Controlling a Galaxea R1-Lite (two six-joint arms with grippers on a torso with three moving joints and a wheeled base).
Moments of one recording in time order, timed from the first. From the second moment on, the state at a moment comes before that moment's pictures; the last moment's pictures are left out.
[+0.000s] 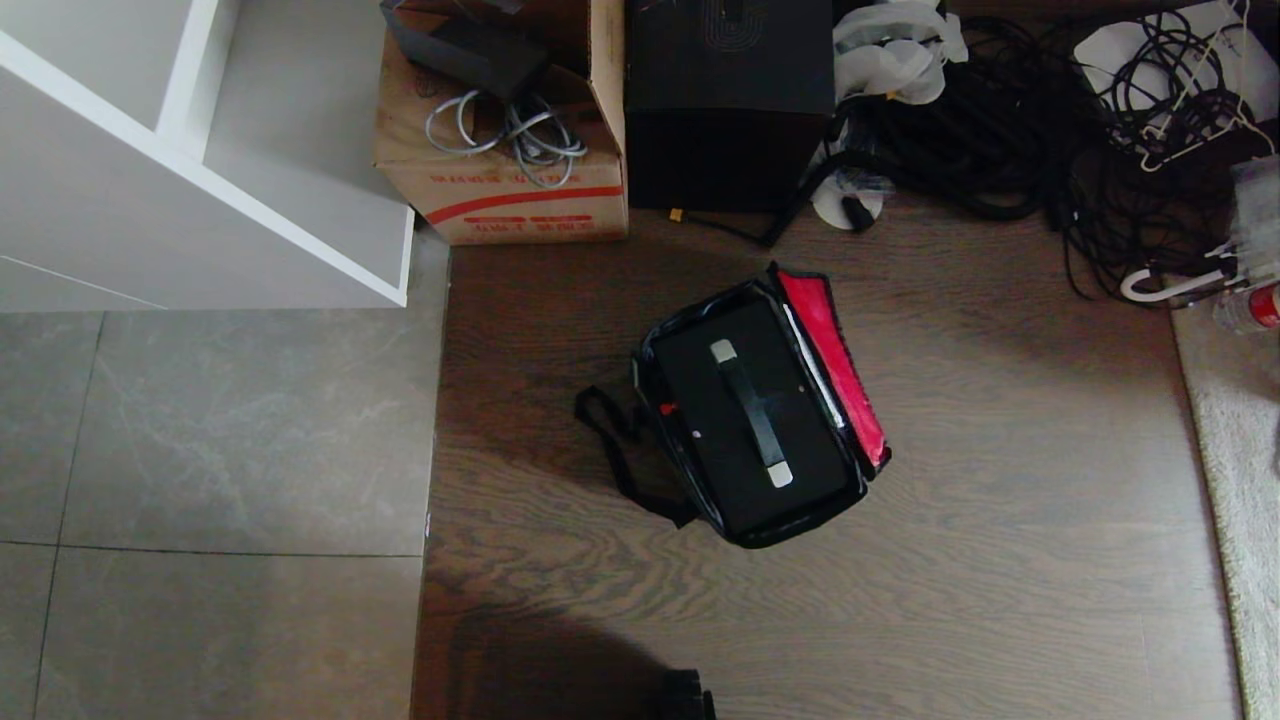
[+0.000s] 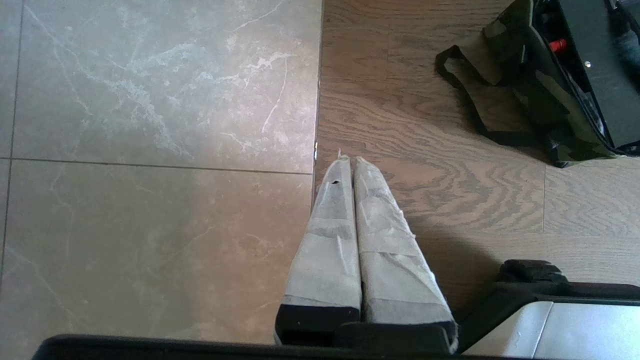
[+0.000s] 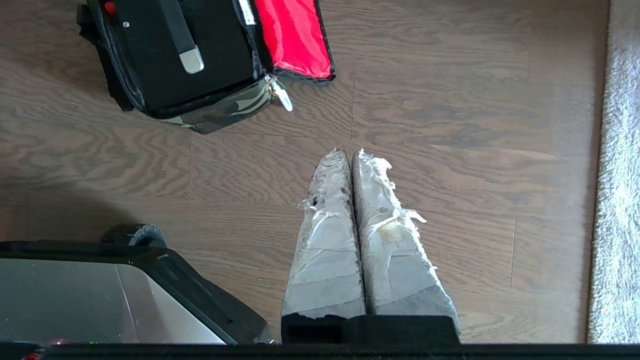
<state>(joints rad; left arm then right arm) 0.00 0.00 0.00 0.01 0.00 0.01 0.01 0.00 -0.01 0.04 0.02 -0.06</state>
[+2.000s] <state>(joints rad) 0.00 0.00 0.00 0.00 0.00 0.00 0.02 0.62 -0.59 0.44 0.14 0.31</state>
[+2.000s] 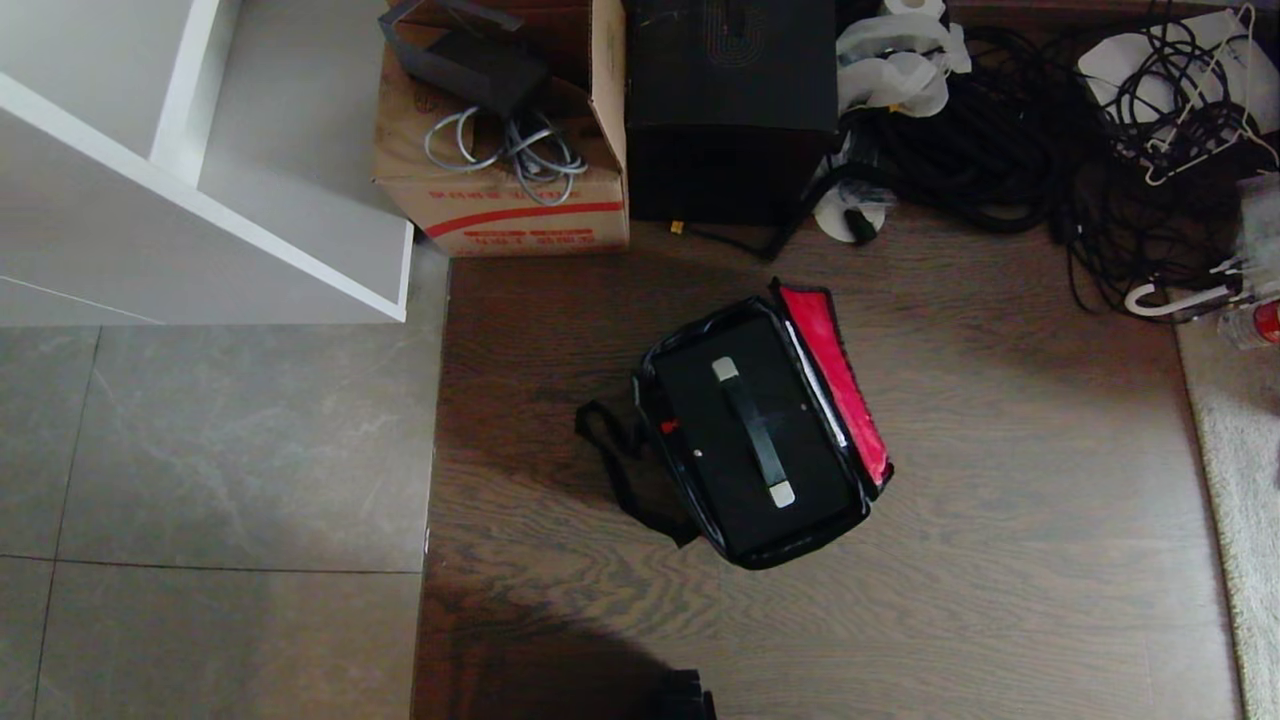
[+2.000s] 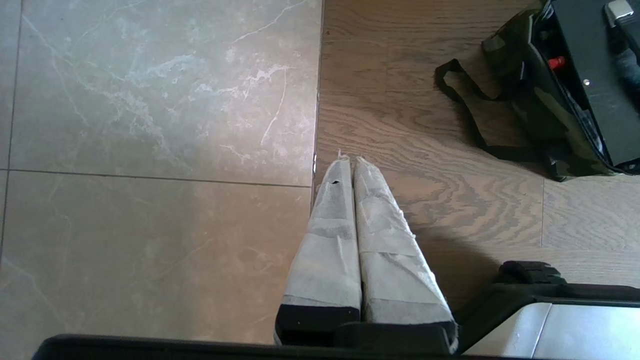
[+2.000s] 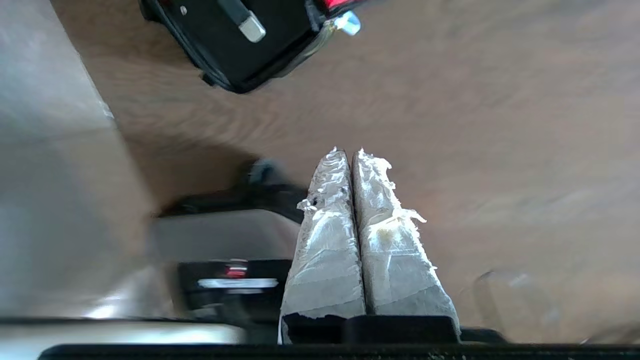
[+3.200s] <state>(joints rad) 0.00 0.00 0.00 0.00 0.00 0.00 0.03 2.16 -1.12 -0.30 0.19 0.66</state>
